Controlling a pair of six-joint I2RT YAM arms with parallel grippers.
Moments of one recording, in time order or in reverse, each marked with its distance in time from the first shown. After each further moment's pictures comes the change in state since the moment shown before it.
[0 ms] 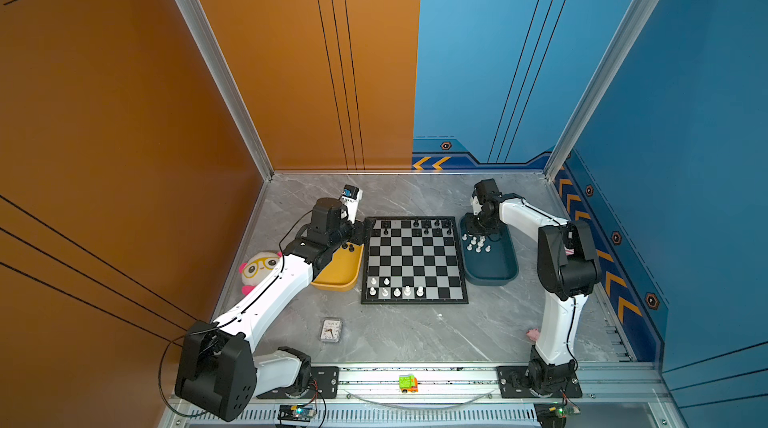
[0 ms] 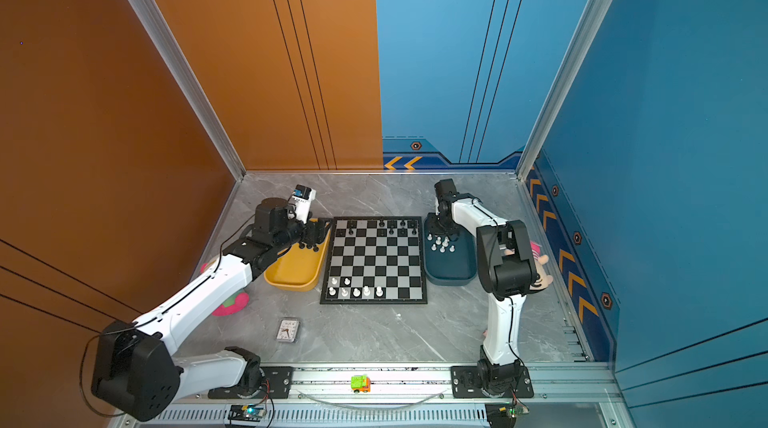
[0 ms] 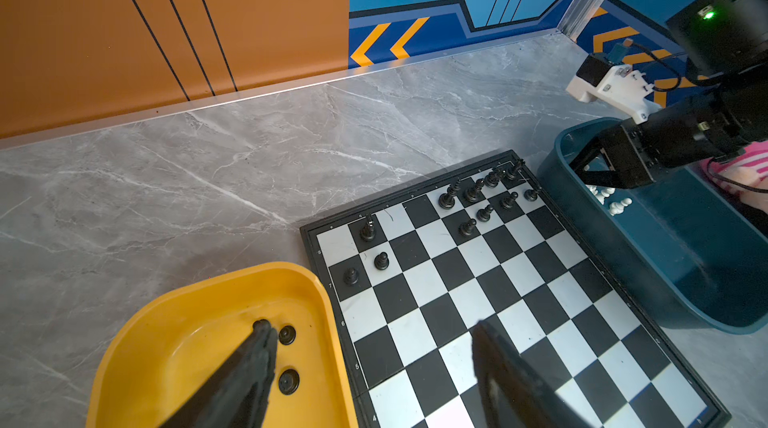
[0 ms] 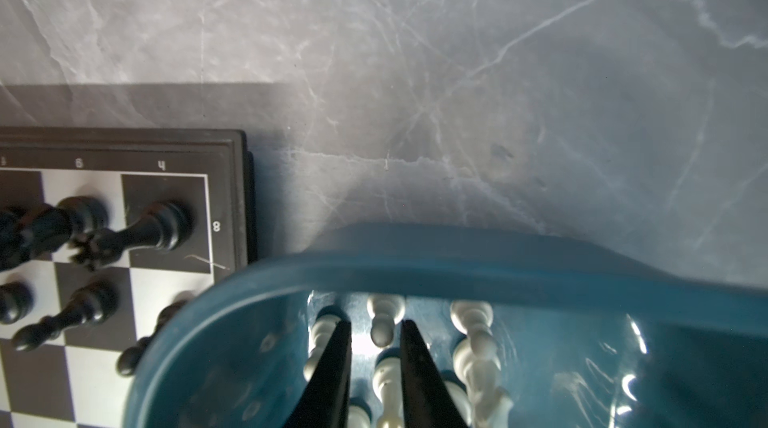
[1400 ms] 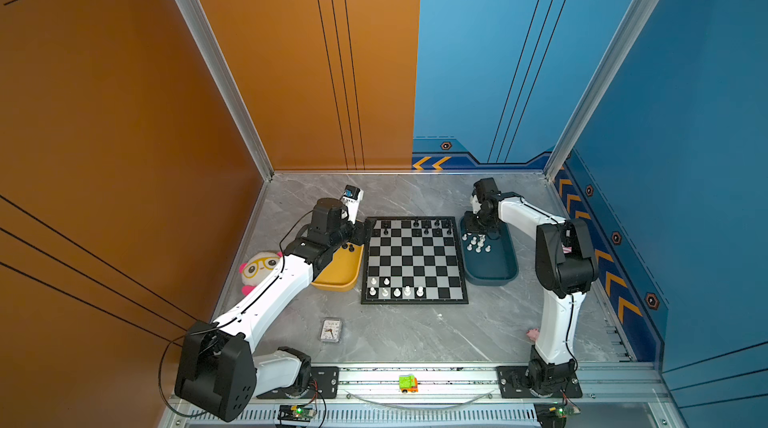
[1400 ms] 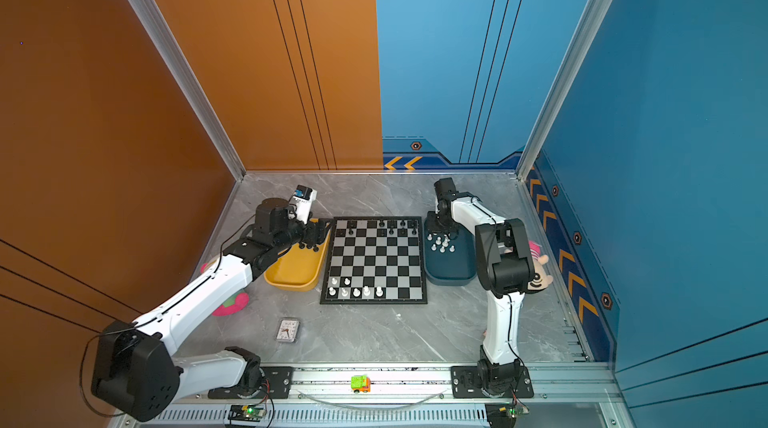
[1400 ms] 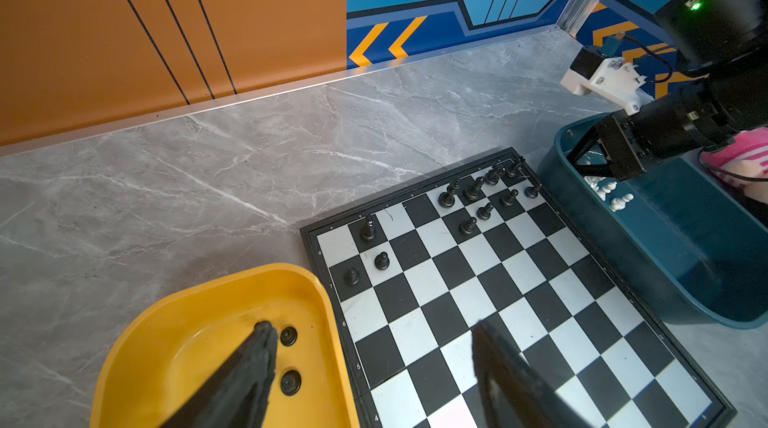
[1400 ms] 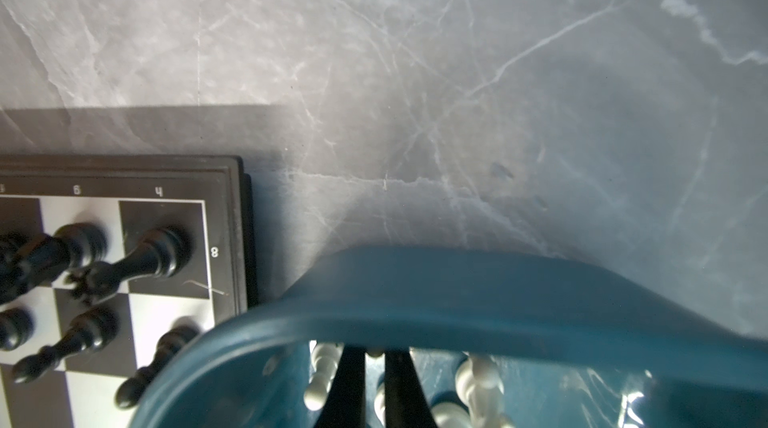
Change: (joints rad) left arm -0.004 -0.006 -0.003 0.000 -0.003 0.015; right arm -0.001 0.023 0.031 -0.003 0.005 0.015
